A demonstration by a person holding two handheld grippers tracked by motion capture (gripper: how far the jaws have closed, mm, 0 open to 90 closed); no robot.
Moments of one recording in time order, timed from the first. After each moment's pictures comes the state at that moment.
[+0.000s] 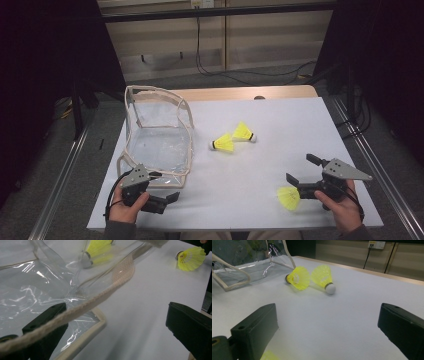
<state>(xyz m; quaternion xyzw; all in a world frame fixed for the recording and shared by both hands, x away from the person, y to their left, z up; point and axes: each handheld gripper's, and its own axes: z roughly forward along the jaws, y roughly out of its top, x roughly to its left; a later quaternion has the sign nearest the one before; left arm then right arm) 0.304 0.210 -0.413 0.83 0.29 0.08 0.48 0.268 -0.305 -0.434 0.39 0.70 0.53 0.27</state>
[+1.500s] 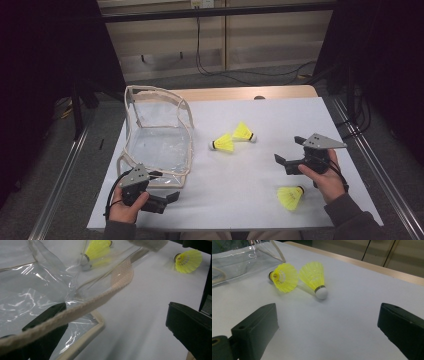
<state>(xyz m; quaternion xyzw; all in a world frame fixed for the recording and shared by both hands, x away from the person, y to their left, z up) 0.304 0.210 -0.412 0.82 0.28 0.08 0.49 0.334 -0.286 -0.419 0.41 0.74 0.47 0.25</state>
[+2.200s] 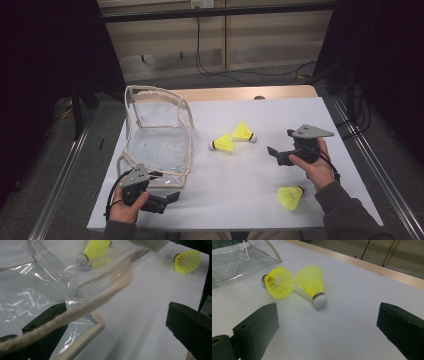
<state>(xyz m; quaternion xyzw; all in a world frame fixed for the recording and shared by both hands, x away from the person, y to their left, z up) 0.305 0.209 -0.413 0.82 0.28 0.08 0.49 0.361 -0.269 -0.412 0.41 0.75 0.45 0.25</state>
